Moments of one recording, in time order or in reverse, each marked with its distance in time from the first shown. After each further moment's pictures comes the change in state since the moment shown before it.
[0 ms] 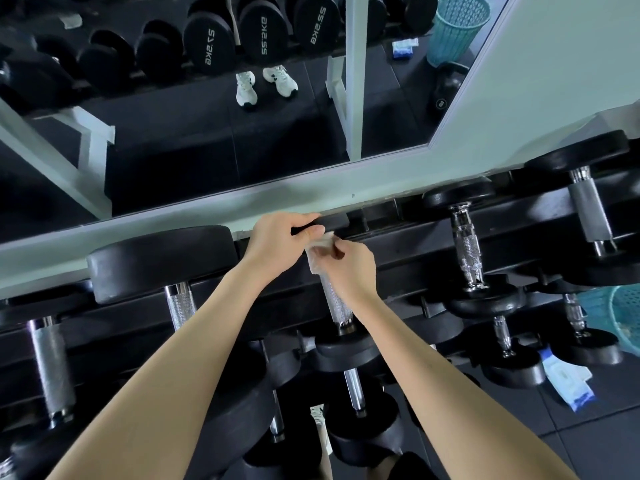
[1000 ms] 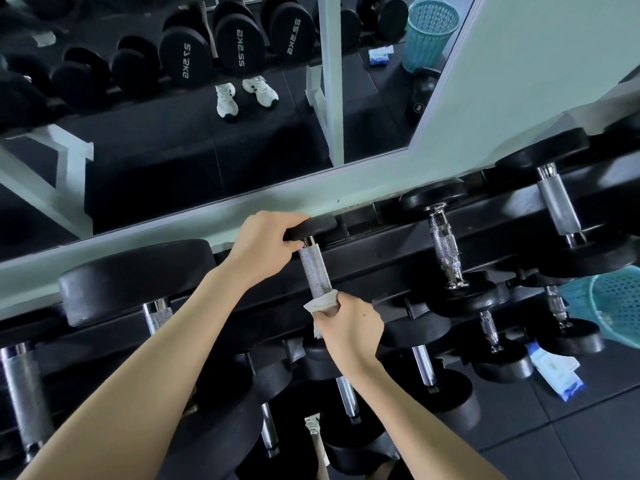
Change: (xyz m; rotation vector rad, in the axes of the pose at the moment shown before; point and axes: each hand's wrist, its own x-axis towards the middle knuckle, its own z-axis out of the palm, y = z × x) left_hand 0.008 0.013 -0.002 0.210 -0.038 0.141; right_hand -0.063 0.032 -0.008 -0.378 0.094 0.114
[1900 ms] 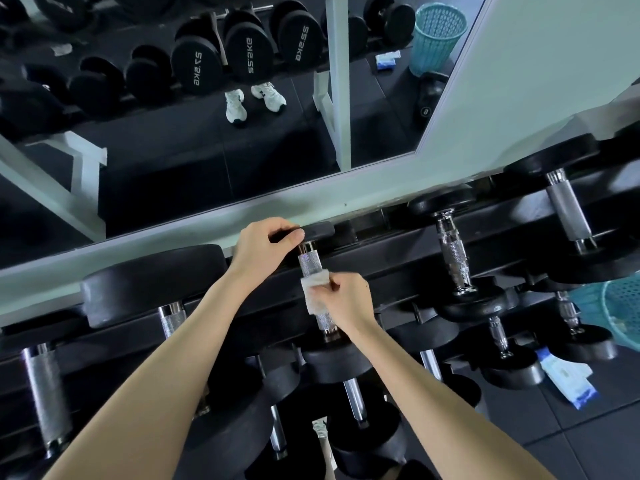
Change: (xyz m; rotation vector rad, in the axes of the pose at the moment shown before) left_hand 0.000 -0.026 0.004 -0.283 0.114 -0.147; right_hand 0.037 -0.017 -0.001 0.459 -0.184 -0.089
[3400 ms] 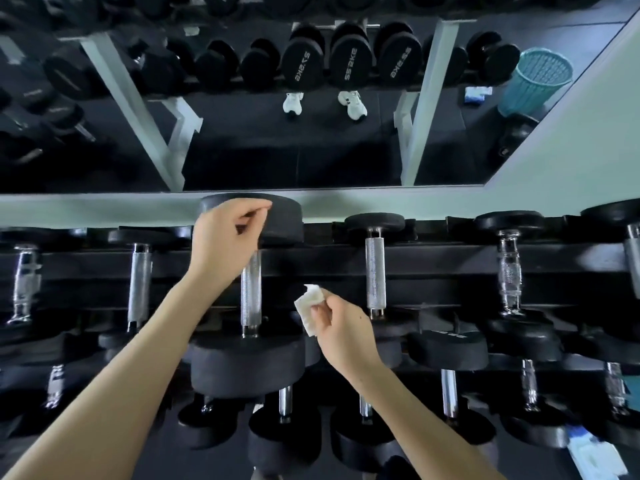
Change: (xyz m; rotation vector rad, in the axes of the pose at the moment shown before) left_hand -0.132 -0.012 -0.095 0.100 0.524 -0.007; right_hand -0.104 -0.021 0.042 -0.426 -0.226 -0.359
